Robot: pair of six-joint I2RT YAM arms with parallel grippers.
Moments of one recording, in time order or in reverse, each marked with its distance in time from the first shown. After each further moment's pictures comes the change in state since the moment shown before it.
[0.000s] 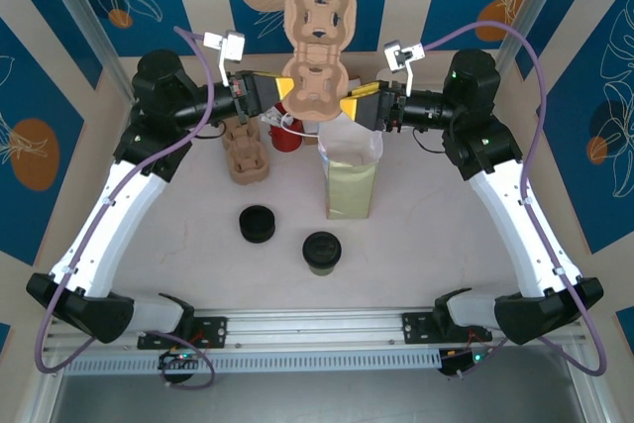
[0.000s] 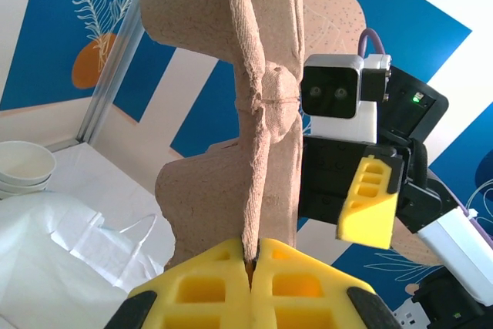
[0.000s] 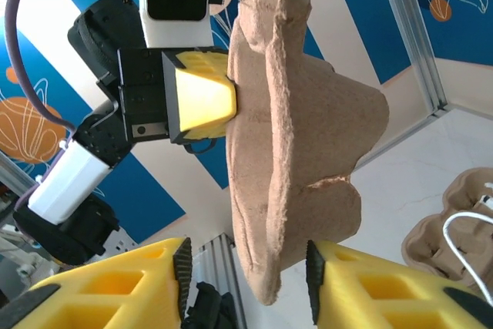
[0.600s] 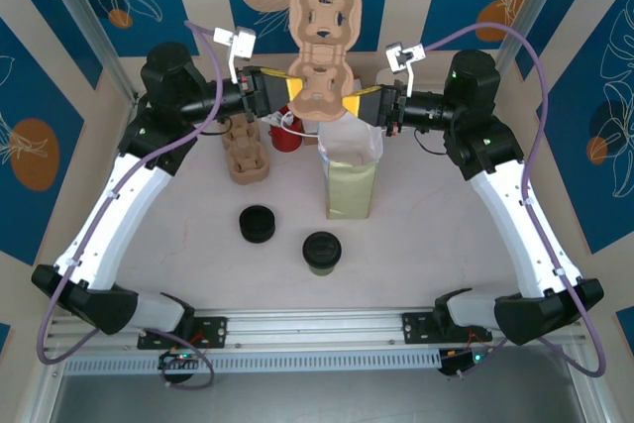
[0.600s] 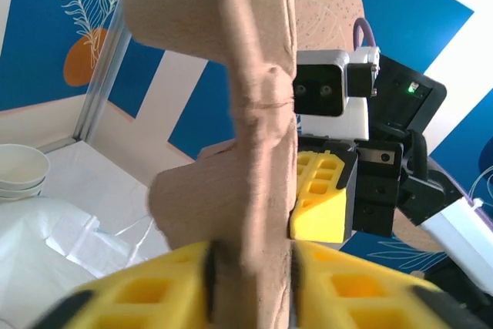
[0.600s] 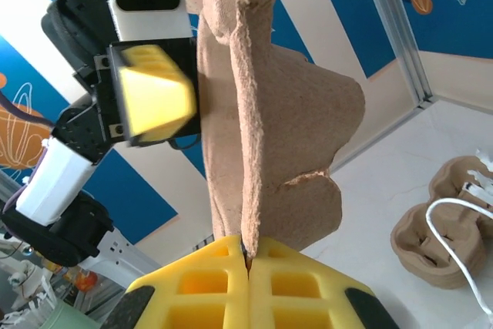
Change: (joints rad) left arm -0.033 0.057 0.092 -0.100 -0.008 0.085; right arm -0.013 -0.003 0.002 -0.060 0.039 -0.008
